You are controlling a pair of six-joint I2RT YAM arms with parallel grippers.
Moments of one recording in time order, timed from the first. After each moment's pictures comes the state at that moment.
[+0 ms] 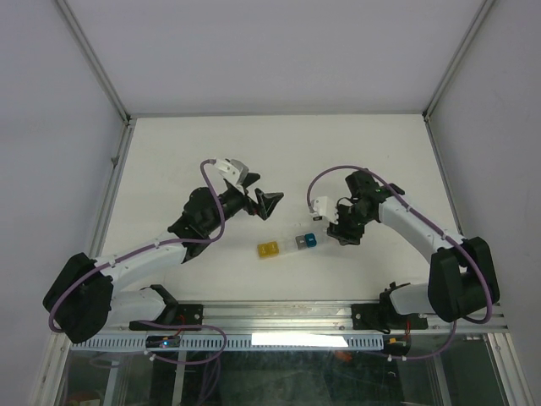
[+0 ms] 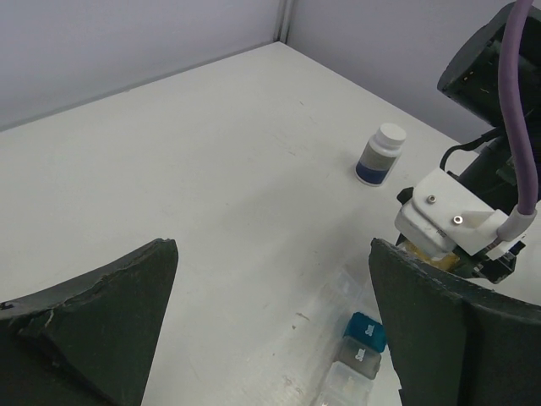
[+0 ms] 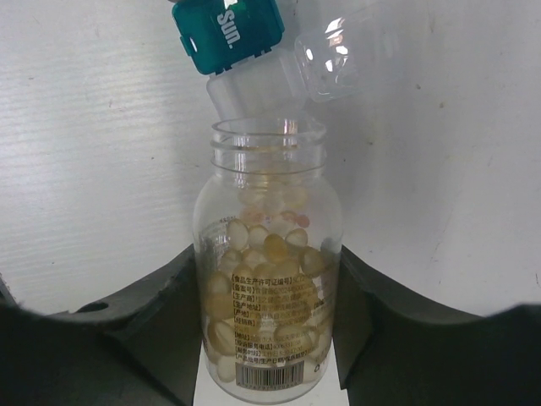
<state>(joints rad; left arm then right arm) -0.72 1.19 0.57 0.67 0.09 -0.17 0.37 1.35 0.87 -0.84 -0.37 -1.06</state>
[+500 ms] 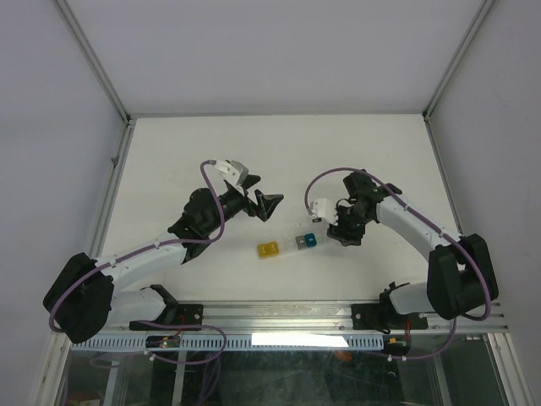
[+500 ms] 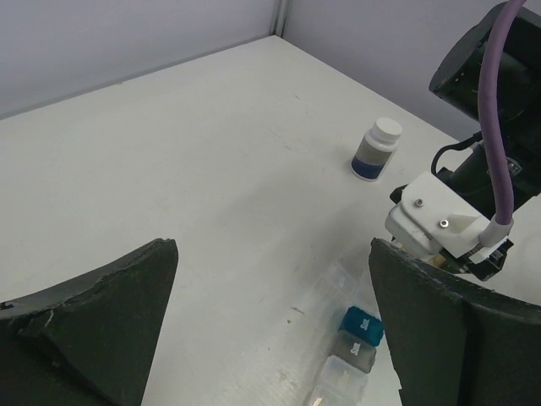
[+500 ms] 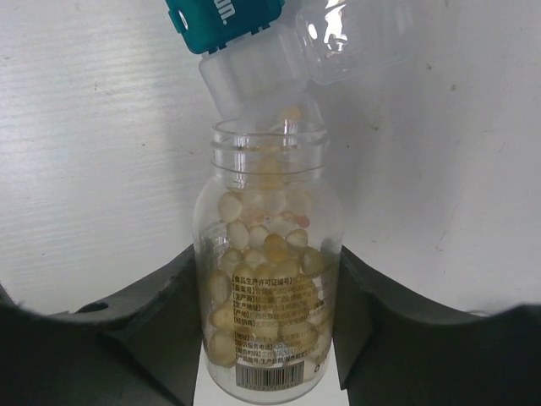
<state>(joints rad) -0.72 1.19 0.57 0.67 0.12 -0.18 0.39 1.36 0.87 -0.85 -0.31 -1.05</state>
